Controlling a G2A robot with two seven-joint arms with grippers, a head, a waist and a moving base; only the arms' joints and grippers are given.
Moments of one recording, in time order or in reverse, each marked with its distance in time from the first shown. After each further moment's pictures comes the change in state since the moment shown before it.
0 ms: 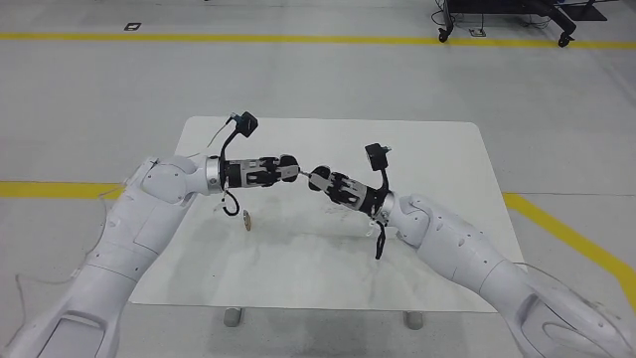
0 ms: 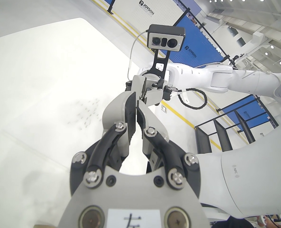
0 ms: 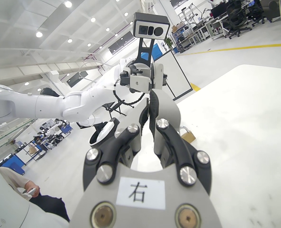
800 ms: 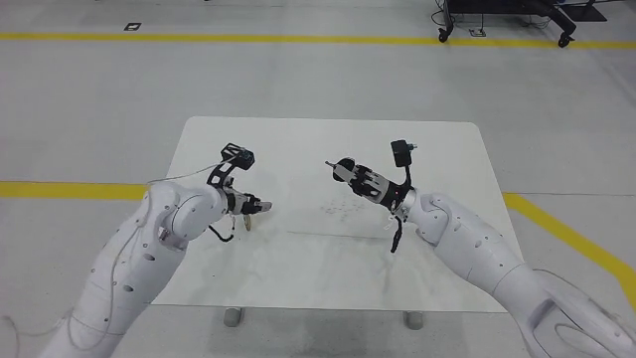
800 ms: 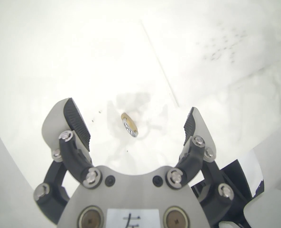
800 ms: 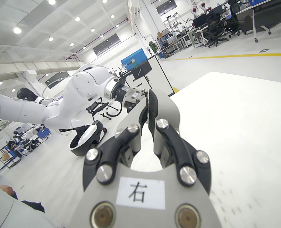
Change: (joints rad) left arm 0.282 0.087 -0.101 -0.533 1.016 0.827 -0.087; right arm -0.046 0.050 0.118 0.025 -0.111 0.000 -0.056
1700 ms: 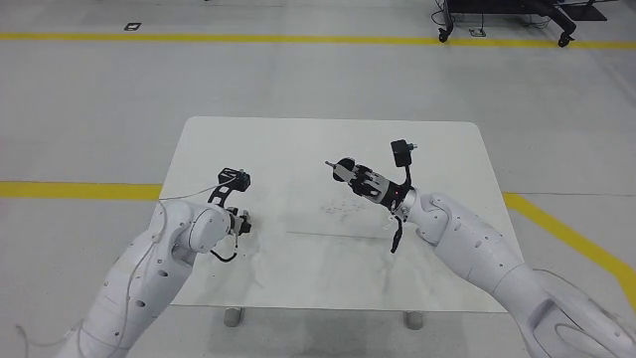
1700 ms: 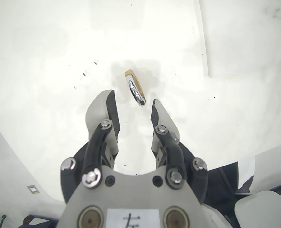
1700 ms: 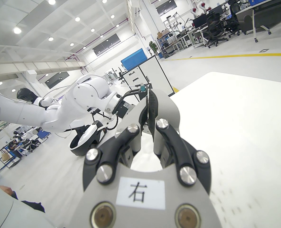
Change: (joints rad) left arm 0.061 -0.011 0.016 -0.005 0.081 0.139 -0.118; right arm 0.000 0.000 0.000 0.000 0.000 0.000 0.000
